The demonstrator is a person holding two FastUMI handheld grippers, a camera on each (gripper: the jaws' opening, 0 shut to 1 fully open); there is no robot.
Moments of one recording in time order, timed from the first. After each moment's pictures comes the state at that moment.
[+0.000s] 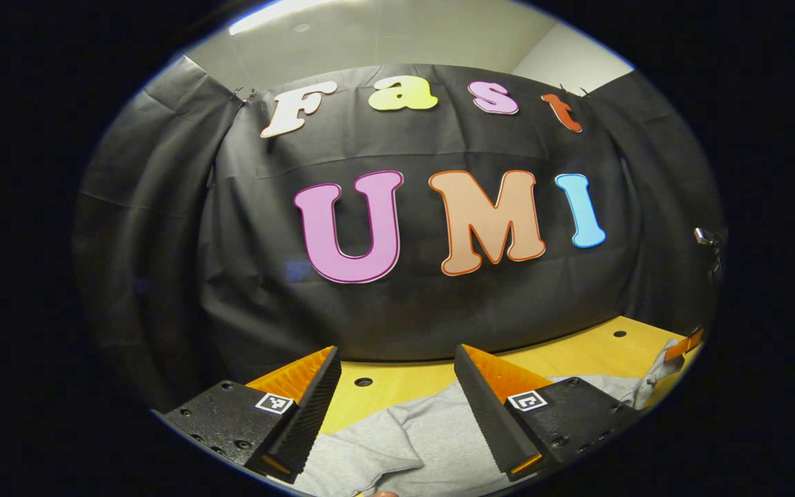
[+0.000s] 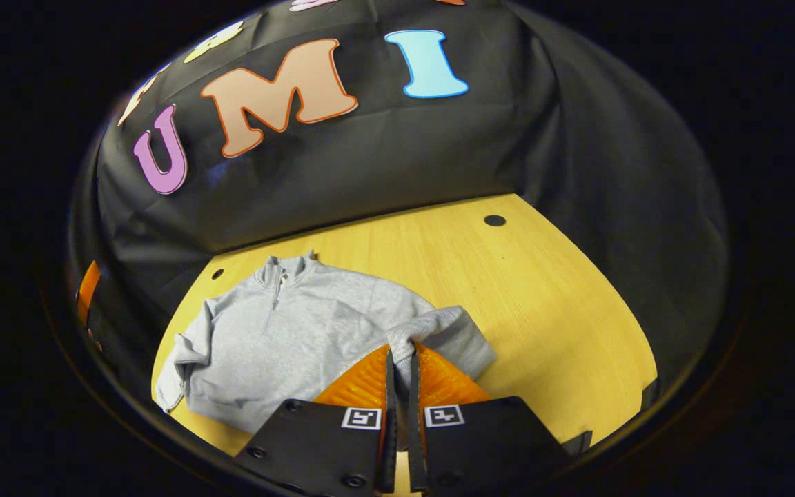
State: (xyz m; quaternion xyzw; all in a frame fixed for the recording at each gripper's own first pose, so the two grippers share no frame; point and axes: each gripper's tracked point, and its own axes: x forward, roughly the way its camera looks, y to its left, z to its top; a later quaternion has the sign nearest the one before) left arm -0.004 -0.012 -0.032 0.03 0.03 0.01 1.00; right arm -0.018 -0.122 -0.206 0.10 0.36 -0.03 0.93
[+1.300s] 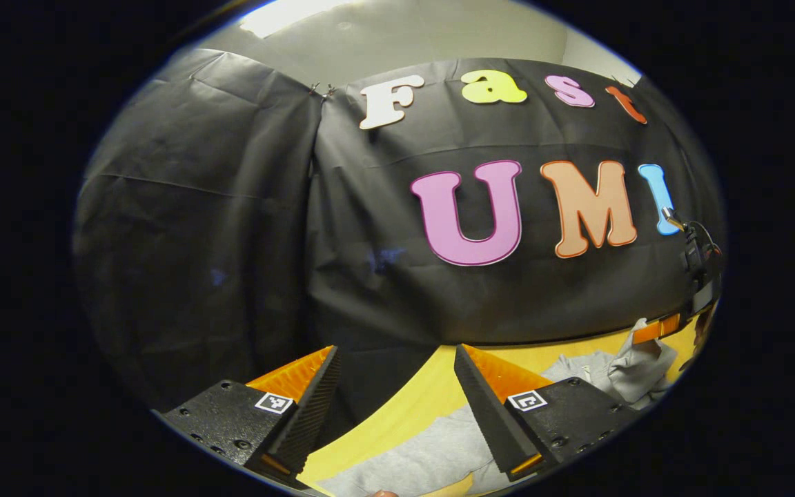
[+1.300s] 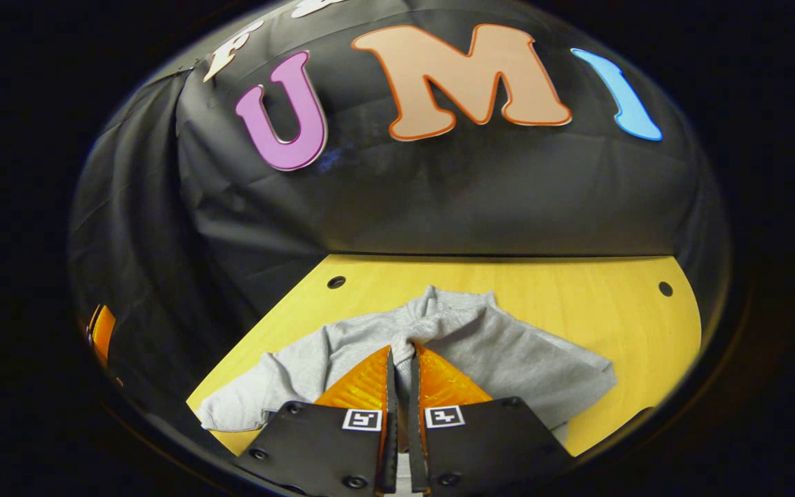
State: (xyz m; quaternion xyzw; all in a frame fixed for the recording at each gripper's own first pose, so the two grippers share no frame) left arm -0.077 0.168 -0.038 0.05 0.06 0.18 0.98; right arm 0.088 0.173 -0.189 0.07 0.34 0.20 0.92
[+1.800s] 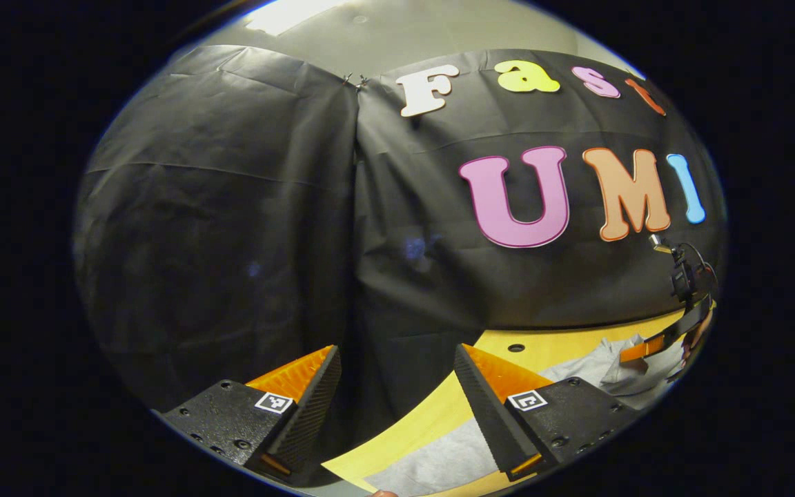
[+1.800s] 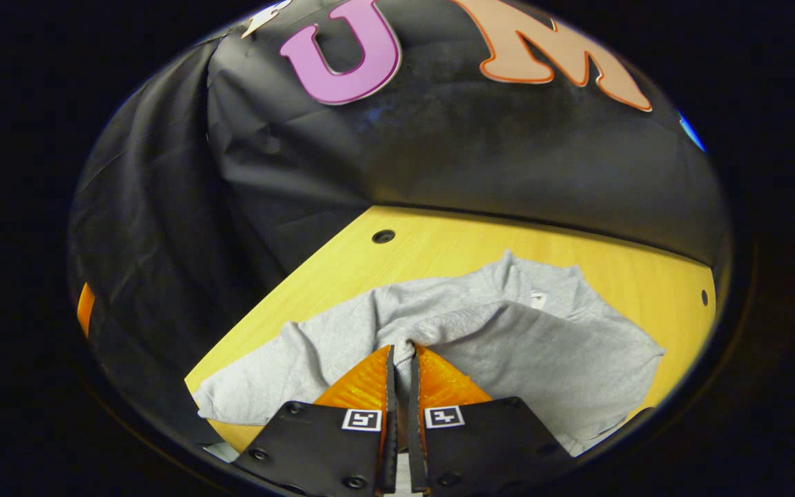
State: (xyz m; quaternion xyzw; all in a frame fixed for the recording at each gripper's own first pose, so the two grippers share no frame) left arm -0.127 0.238 -0.057 0.05 0.08 0.26 0.96; right arm 0.064 0.283 -0.256 0.04 0.41 0.28 0.87
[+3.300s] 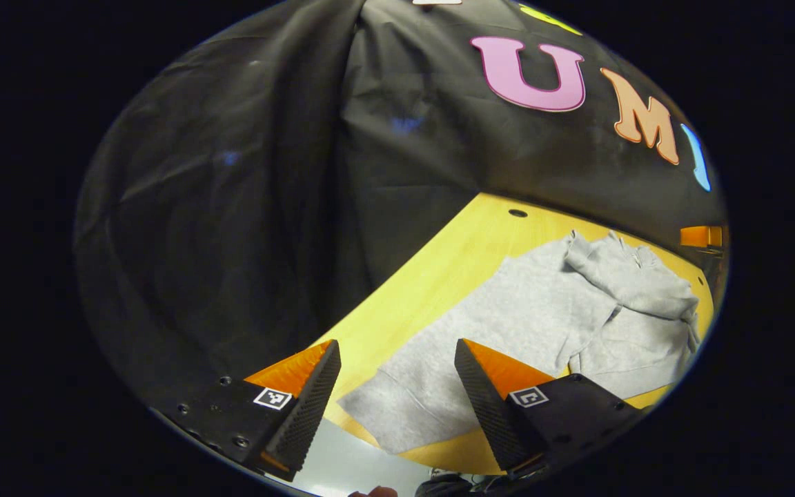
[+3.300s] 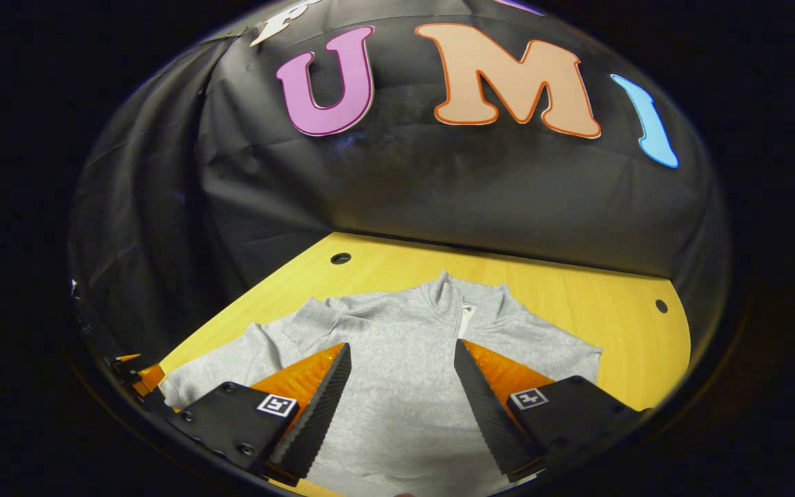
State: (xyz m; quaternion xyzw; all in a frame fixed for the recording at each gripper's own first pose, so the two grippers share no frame) left arm -0.177 0.224 -0.293 -0.08 0.34 0.20 0.91; right arm 0.063 0.173 -0.211 0.00 0.31 0.19 0.93
